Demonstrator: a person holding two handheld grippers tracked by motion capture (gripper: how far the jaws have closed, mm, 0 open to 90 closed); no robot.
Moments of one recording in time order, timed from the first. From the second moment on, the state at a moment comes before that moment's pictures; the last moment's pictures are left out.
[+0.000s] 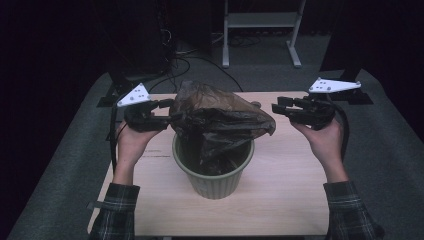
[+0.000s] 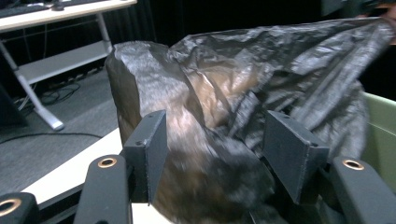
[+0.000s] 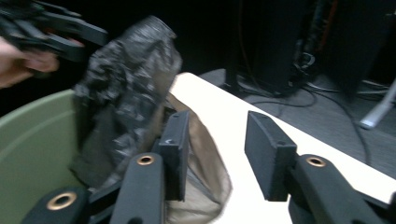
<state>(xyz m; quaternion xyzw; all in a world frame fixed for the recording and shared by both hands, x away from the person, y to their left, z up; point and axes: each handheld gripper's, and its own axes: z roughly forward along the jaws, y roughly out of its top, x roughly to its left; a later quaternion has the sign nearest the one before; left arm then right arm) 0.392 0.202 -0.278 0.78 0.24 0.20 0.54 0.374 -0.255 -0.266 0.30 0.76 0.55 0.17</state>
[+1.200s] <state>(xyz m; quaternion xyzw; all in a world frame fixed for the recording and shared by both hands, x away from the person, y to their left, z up) 0.329 0.244 -0.301 0.78 0.21 0.18 0.56 0.312 -0.213 -0.286 0.19 0.80 0.57 0.07</state>
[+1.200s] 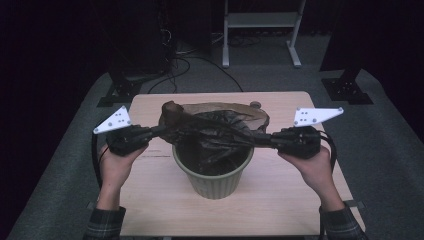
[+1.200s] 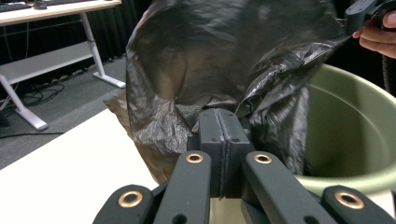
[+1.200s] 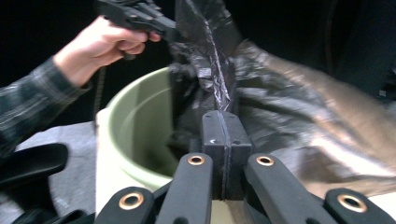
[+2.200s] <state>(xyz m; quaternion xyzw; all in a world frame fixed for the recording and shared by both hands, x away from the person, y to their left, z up) 0.290 0.237 -0.367 0.80 0.20 0.09 0.56 0.276 -0.206 -0.367 0.19 0.83 0.52 -0.01</state>
